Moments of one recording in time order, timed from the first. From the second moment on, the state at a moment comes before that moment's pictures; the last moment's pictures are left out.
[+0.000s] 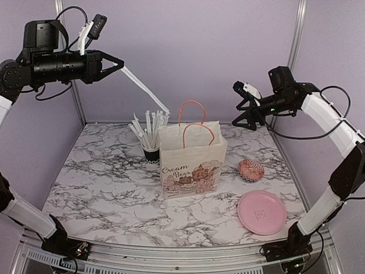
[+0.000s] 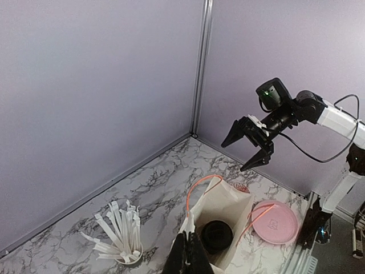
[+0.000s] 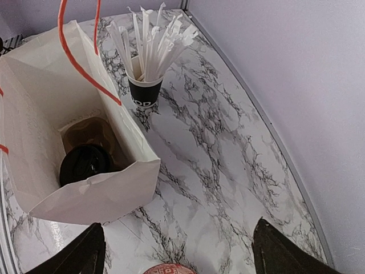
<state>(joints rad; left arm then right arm) -0.67 1.39 2.08 -0.90 0.22 -0.05 0.27 1.57 1.70 -0.93 -0.62 -0.75</state>
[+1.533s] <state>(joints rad) -0.72 1.53 1.66 -0.70 -0.37 0.05 0.04 1.39 1.41 -0.50 -0.54 -0.30</state>
